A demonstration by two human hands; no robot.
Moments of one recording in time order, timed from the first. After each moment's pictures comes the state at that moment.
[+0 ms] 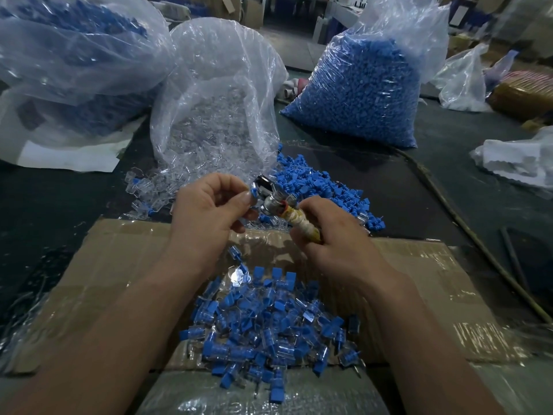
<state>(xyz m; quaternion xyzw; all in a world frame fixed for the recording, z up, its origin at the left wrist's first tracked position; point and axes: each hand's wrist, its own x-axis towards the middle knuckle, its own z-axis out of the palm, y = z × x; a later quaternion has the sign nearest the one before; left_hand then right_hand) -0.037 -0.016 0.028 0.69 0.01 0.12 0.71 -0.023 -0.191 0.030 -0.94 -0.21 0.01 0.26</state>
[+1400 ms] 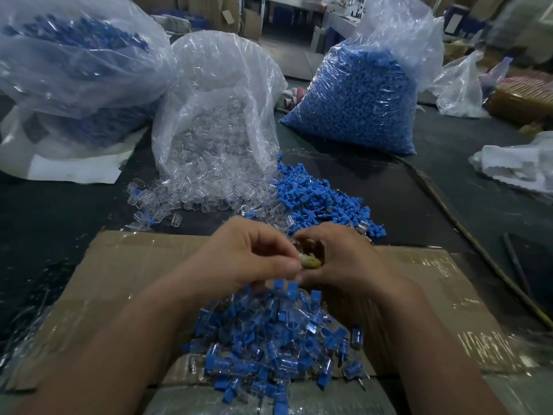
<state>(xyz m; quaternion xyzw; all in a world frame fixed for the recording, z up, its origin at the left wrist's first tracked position) -0.048 -0.015 0.030 0.71 -0.17 -0.17 0.66 -0.012 -0.204 0.022 -0.96 -0.21 0.07 0.18</state>
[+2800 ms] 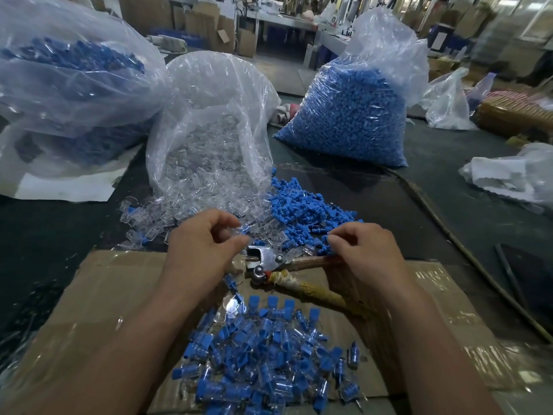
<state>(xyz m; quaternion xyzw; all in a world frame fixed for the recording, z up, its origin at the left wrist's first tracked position) -0.026 -0.005 0.012 0.81 0.04 0.12 0.58 0.006 -0.229 0.023 -0.96 -0.03 -0.05 0.26</state>
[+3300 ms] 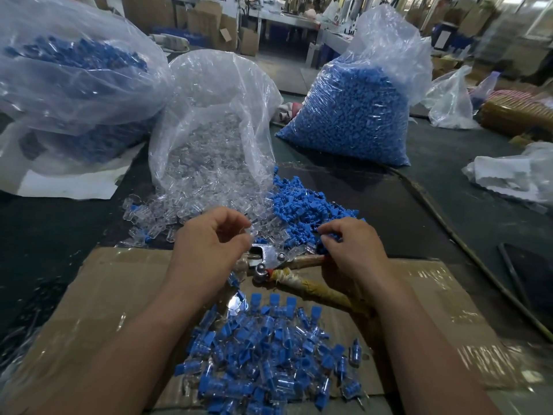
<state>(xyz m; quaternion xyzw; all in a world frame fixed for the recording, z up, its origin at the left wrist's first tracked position) -0.036 -0.011 0.020 0.80 0.02 0.11 0.59 0.019 -0.218 0.012 -0.98 -0.04 -0.04 0.21</state>
